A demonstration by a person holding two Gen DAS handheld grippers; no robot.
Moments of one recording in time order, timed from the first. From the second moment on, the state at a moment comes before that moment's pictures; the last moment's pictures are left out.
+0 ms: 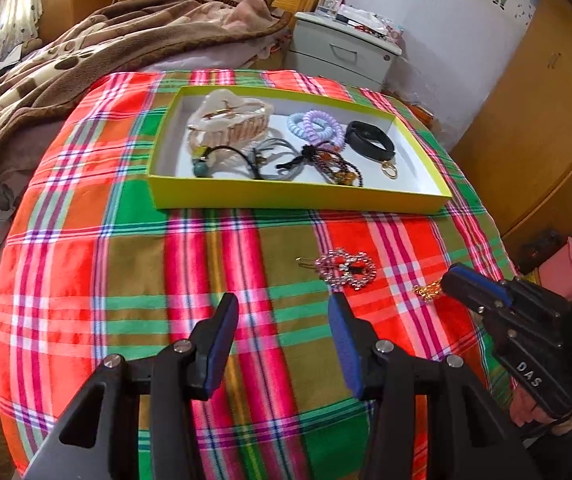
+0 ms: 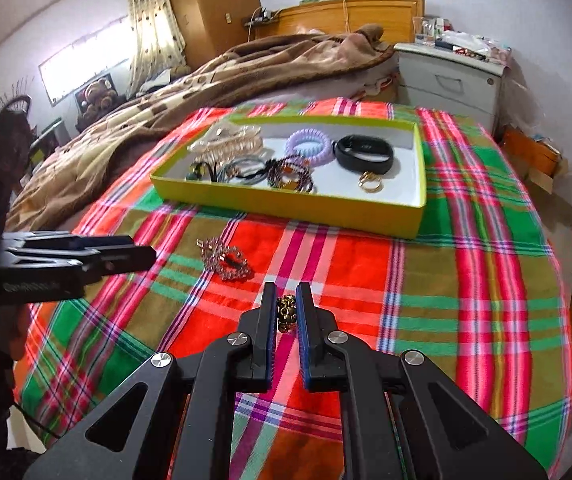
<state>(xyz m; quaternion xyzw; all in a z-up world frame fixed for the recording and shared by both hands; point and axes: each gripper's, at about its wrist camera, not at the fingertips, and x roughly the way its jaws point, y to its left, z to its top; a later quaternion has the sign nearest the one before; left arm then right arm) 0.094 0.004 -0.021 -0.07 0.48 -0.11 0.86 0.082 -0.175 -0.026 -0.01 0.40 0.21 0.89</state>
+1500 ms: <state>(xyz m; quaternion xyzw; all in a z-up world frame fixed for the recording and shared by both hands) 0.127 -0.067 -0.041 0.10 0.47 -0.18 0.85 0.077 -0.208 -0.004 0.02 0.37 0.18 0.91</state>
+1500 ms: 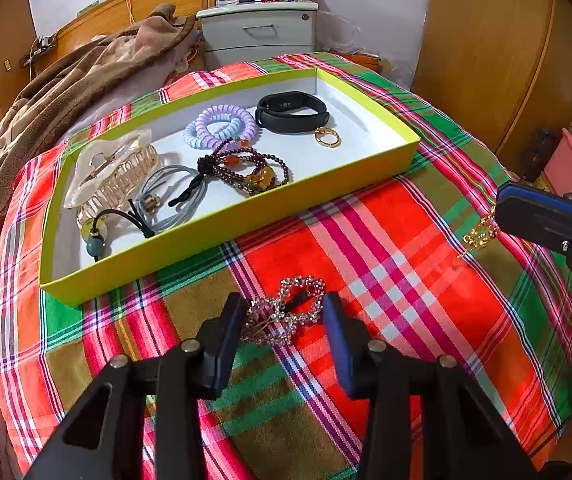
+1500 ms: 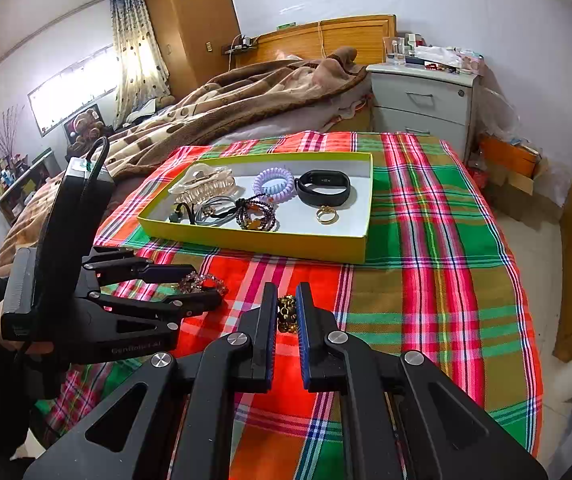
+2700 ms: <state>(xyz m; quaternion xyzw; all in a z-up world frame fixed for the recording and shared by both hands) 0.184 -0.037 0.013 0.00 0.44 -0.16 0.88 0.171 -0.194 0.025 0.05 0.34 0.20 0.92</state>
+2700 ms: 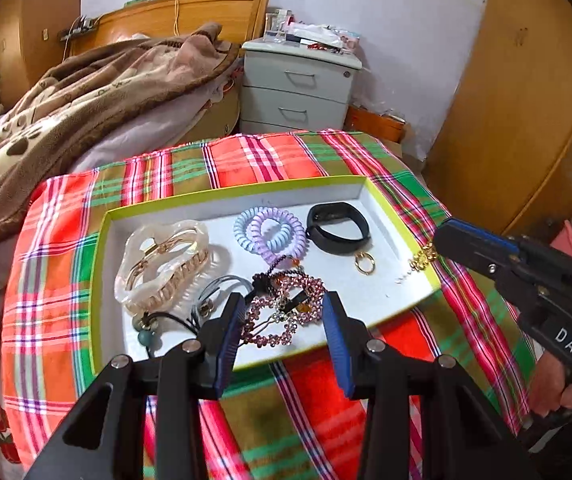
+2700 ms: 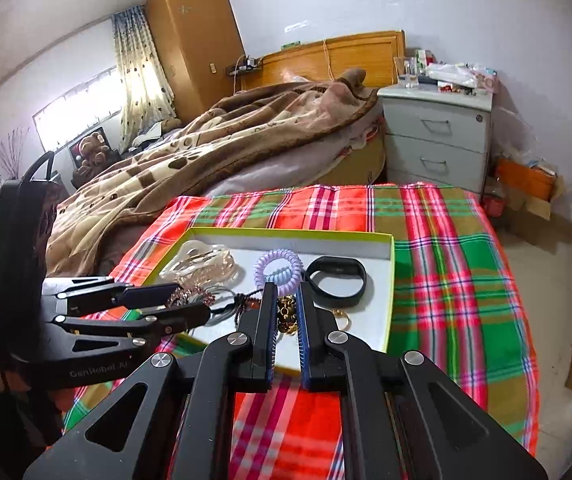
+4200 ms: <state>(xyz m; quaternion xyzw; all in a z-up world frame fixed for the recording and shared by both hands) 0.157 -0.037 0.003 0.00 0.45 -0.08 0.89 0.164 -0.186 -0.002 0.03 0.39 0.16 0.91</state>
